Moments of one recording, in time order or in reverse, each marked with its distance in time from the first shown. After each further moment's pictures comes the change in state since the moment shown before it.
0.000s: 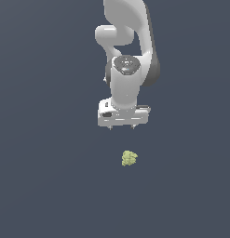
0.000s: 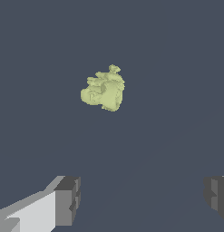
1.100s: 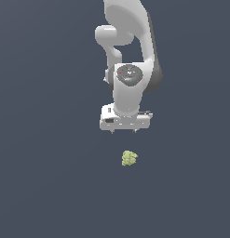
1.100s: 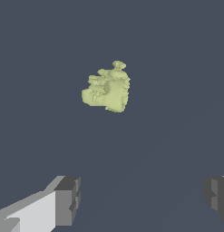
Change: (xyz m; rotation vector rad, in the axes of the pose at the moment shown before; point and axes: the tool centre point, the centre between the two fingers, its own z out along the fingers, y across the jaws) arm 0.007 -0.009 0.018 0.008 -0.035 0.031
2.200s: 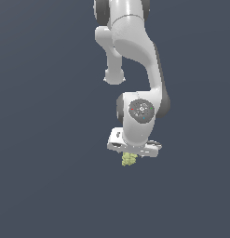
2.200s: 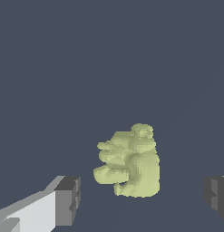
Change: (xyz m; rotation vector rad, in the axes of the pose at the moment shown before) arm 0.084 -0.025 0.056 -0.006 0.034 0.225
